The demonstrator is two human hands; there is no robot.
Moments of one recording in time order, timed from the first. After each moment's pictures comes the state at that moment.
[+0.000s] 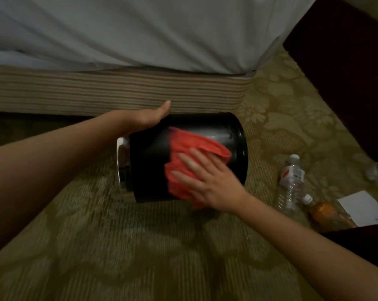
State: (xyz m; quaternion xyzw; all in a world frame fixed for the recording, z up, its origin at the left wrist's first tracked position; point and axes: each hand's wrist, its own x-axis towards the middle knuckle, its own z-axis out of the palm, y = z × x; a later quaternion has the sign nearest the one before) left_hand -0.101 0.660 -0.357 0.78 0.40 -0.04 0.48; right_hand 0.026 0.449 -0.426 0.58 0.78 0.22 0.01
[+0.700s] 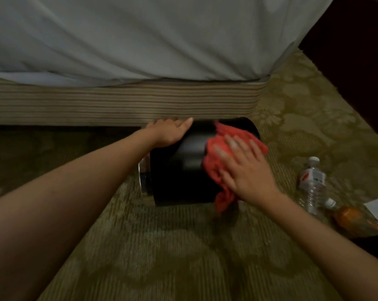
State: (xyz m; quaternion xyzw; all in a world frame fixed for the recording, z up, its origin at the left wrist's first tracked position) left_hand -0.101 0.660 -0.364 0.89 0.39 -0.11 0.19; right_hand 0.037 0.456 -0.402 0.71 0.68 0.15 -0.05
